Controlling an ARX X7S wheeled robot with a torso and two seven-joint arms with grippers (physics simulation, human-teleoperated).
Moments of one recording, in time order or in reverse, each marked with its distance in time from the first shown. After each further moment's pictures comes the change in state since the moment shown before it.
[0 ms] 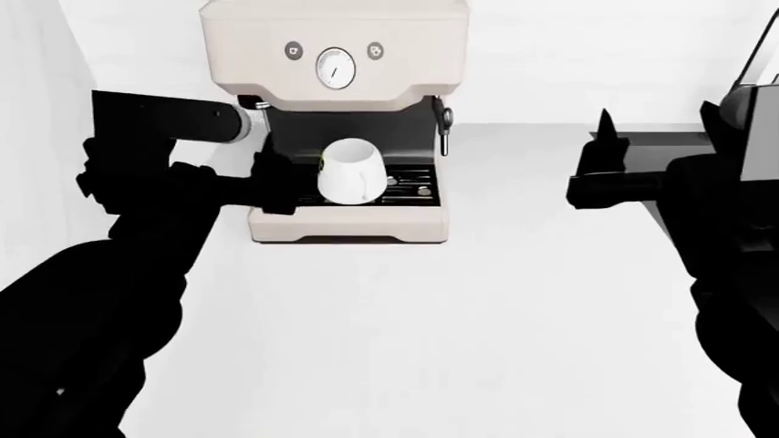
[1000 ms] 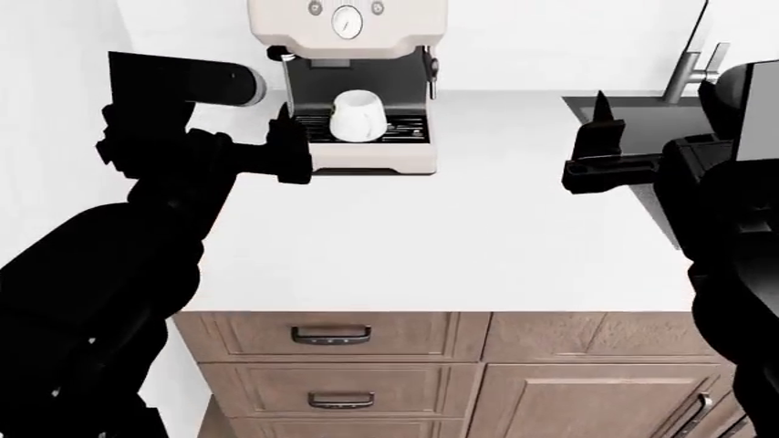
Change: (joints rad) left arm -0.086 0.040 0.045 -0.117 0.050 0.075 0.036; right arm 0.058 -0.006 -0.041 0.018 -0.031 0.005 -0.014
